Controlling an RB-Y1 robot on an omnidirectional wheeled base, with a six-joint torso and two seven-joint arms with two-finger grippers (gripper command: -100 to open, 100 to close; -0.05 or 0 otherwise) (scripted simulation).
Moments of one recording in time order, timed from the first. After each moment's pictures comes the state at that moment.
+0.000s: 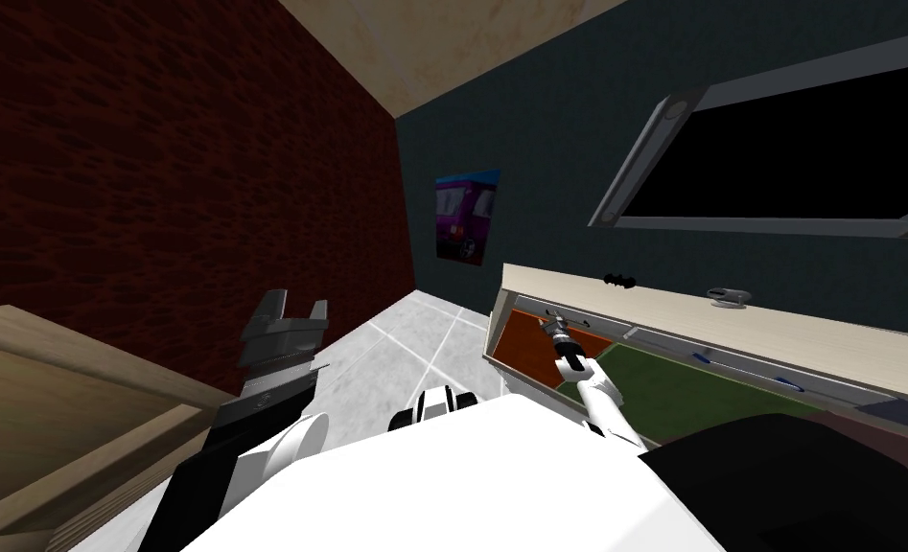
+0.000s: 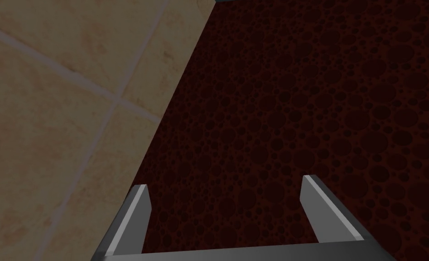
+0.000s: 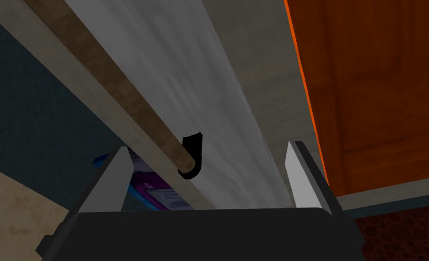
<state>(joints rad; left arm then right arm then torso) 0.52 -0.02 0.04 -2.38 0.06 -0.37 0.00 0.04 -0.47 -0.69 -1.03 0.47 -0.43 1.93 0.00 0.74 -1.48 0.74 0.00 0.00</state>
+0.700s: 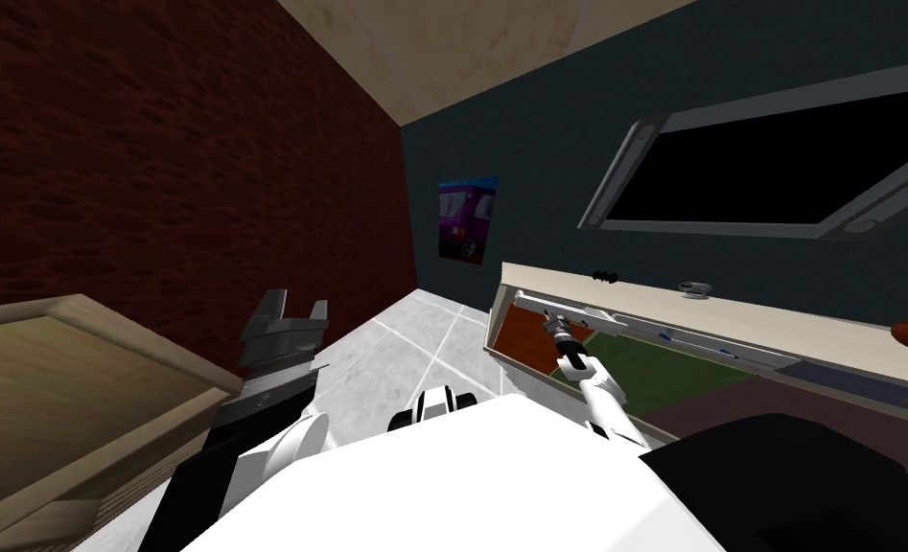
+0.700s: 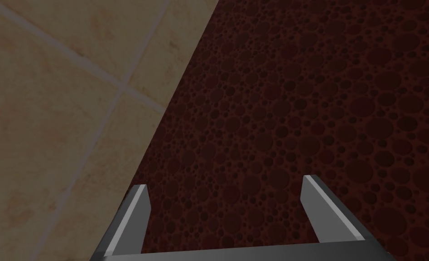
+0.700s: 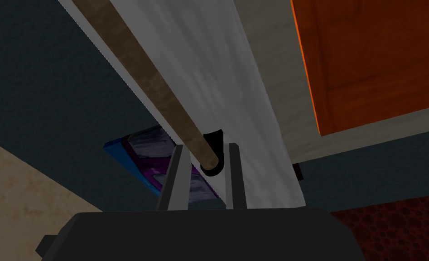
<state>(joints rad) 0.52 -0.02 0.04 -2.38 0.06 -0.37 0.00 0.04 -0.49 -0.68 -1.04 0.47 -0.43 1.91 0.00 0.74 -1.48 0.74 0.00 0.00</state>
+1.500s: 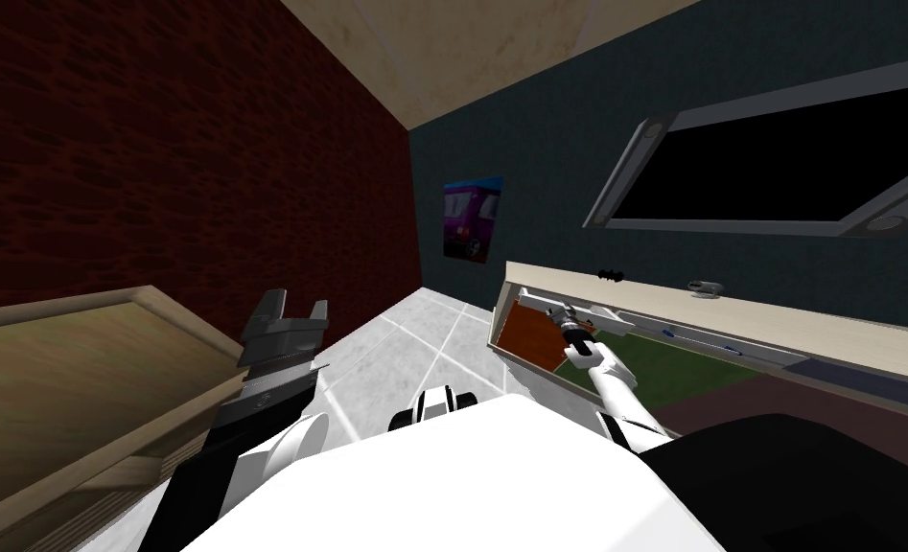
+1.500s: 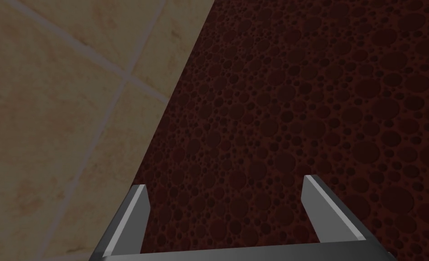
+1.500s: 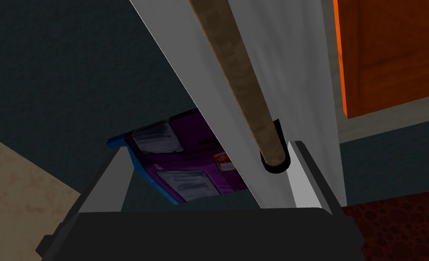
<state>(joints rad) 0.52 -0.02 0.04 -2.38 0.06 -0.37 0.00 0.03 -0.63 -0.63 -1.05 0.47 -0.32 1.79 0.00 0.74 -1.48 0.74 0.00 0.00</state>
